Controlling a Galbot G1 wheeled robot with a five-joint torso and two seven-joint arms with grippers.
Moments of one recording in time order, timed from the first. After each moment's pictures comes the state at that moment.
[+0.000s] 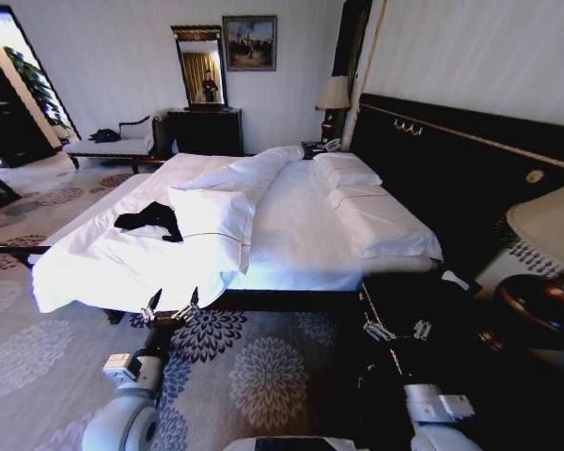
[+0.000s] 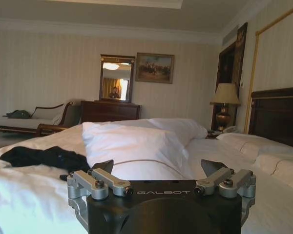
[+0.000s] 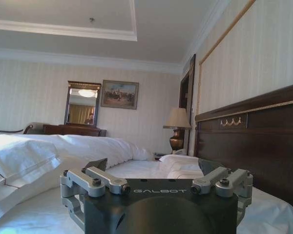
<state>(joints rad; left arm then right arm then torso) 1.73 -1.37 -0.65 -2.35 -0.33 0.10 -0.06 -1.89 1.36 0.71 2.25 0.18 0.28 0.03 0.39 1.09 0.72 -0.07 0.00</state>
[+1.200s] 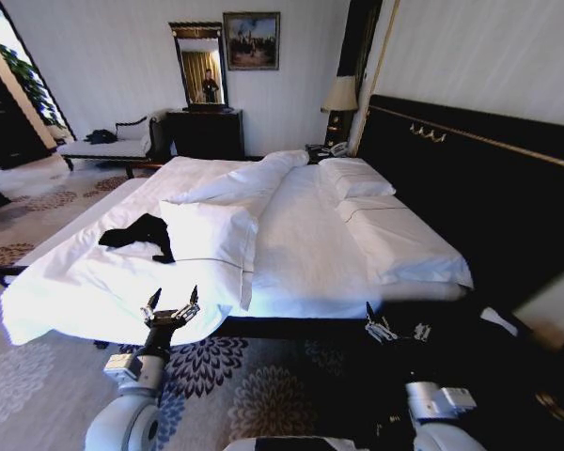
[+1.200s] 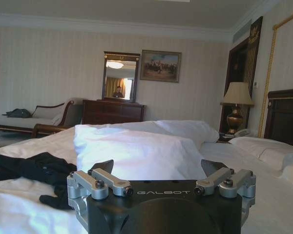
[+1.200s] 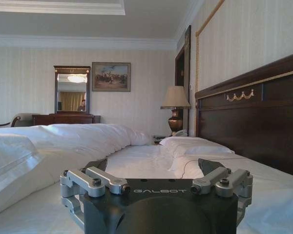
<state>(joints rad) 1.71 -1.38 -0.65 -2.33 -0.32 0.09 -0.07 -1.88 1.34 0.70 2.25 0.27 0.21 0.06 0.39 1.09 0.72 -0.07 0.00</state>
